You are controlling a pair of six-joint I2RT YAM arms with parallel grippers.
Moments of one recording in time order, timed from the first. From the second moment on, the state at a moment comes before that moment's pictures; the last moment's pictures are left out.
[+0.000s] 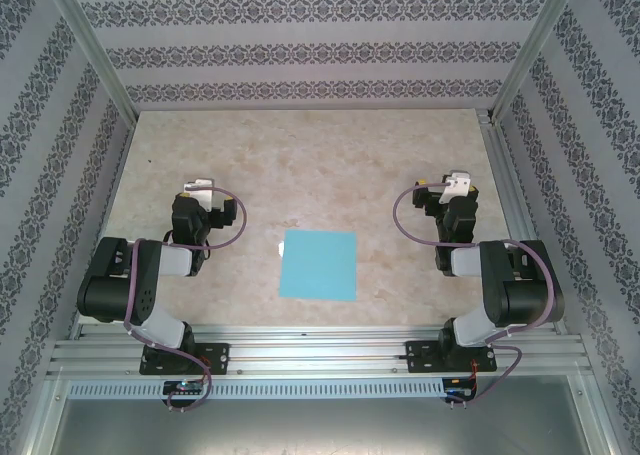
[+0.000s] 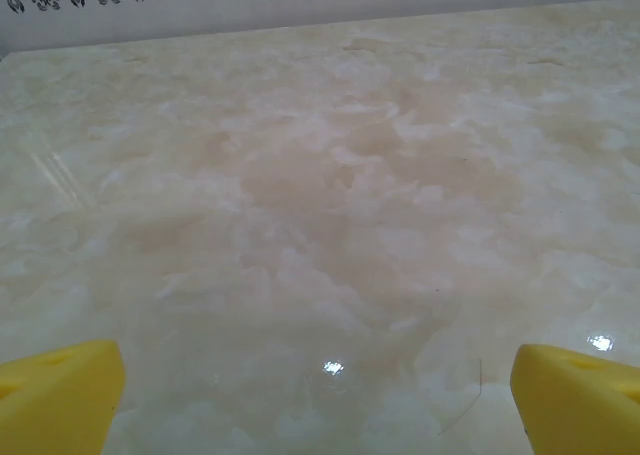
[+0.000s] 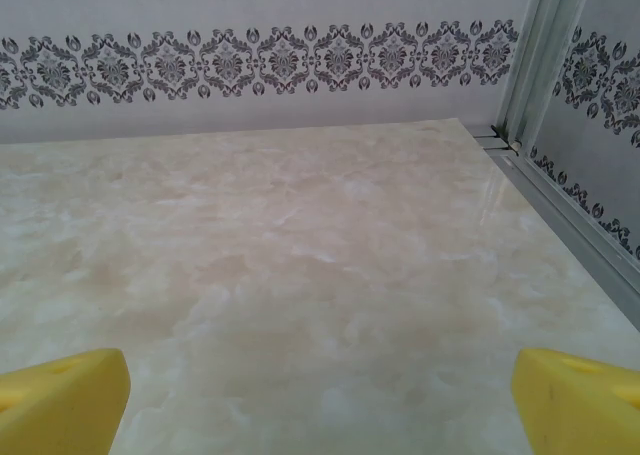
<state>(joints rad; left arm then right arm) -0.07 1.57 0.40 0.81 -0.03 0.02 0.00 1.53 0.36 0.96 0.10 0.00</state>
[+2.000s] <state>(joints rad) -0.70 1.46 0.68 -0.27 0.56 -0.64 0.68 1.76 1.03 -0.49 0.07 0.67</state>
